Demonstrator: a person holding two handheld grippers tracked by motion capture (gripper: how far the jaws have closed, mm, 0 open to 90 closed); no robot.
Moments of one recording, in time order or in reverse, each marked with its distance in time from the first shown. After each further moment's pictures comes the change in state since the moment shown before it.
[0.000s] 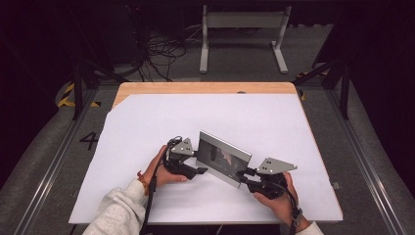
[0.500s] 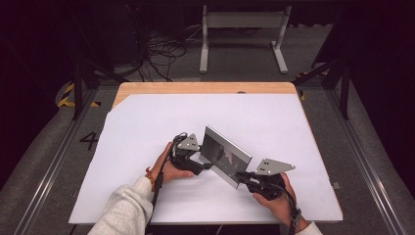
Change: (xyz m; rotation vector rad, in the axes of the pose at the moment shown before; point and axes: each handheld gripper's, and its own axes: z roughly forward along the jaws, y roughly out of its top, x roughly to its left) left arm 0.011 0.011 0.019 -0.042 0.036 -0.025; right arm 0.005 0.001 0.005 0.005 0.055 -0.015
